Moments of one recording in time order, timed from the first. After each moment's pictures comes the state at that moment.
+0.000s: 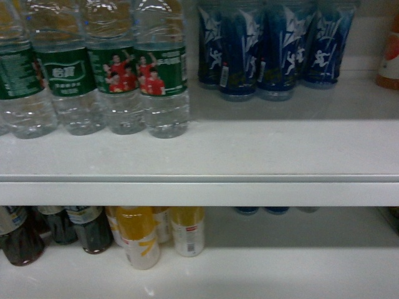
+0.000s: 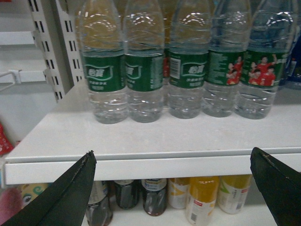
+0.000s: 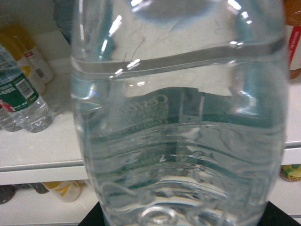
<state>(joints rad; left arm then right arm) 0.00 0.01 0.01 0.00 0.00 0.00 -0.11 0.49 0.40 -0.11 -0.21 0.14</state>
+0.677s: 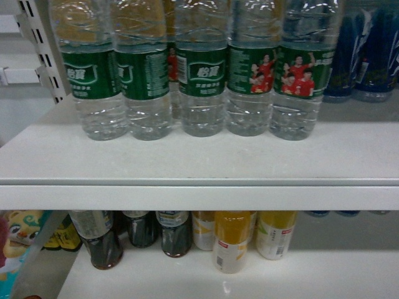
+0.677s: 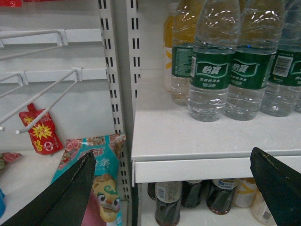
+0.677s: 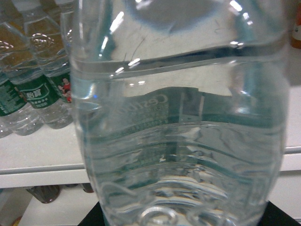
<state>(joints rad) 0.00 0.01 0.01 0.00 0.00 0.00 -0.11 0.49 0.40 -0.11 -0.21 0.14</state>
